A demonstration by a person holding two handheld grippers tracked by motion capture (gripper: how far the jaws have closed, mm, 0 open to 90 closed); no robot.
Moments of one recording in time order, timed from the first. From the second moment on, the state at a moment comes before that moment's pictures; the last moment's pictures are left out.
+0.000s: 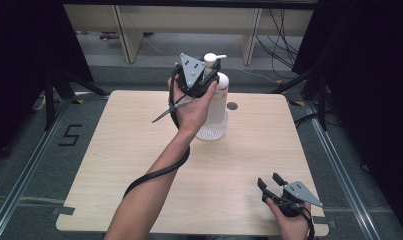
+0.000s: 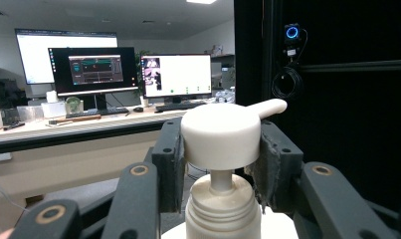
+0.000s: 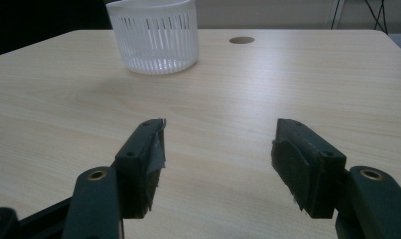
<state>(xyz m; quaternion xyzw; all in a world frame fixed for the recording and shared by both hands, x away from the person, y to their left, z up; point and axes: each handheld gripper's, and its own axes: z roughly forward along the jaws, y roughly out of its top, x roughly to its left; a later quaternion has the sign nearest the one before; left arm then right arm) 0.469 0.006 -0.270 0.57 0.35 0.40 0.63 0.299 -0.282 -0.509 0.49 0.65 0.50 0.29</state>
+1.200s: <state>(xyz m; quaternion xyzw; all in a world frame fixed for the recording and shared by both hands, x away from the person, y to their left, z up) 0.494 0.000 -0.264 0.58 0.34 0.40 0.62 0.300 -0.282 -0.510 0.48 0.66 0.50 0.30</state>
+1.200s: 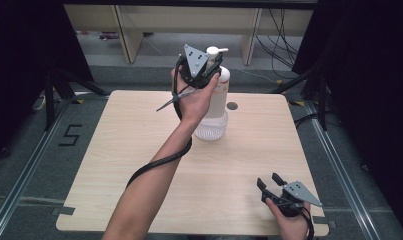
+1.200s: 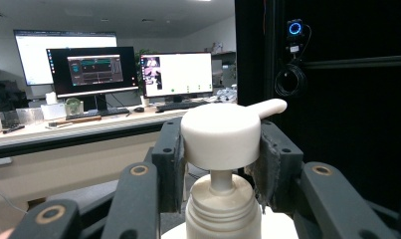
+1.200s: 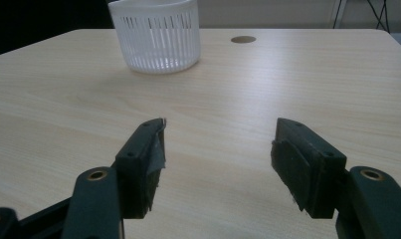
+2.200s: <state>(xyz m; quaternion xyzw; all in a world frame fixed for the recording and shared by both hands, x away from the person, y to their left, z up) 0.512 -0.007 -0.277 0.59 0.35 0.39 0.61 0.300 -0.282 -0.510 0.48 0.66 0.50 0.30</state>
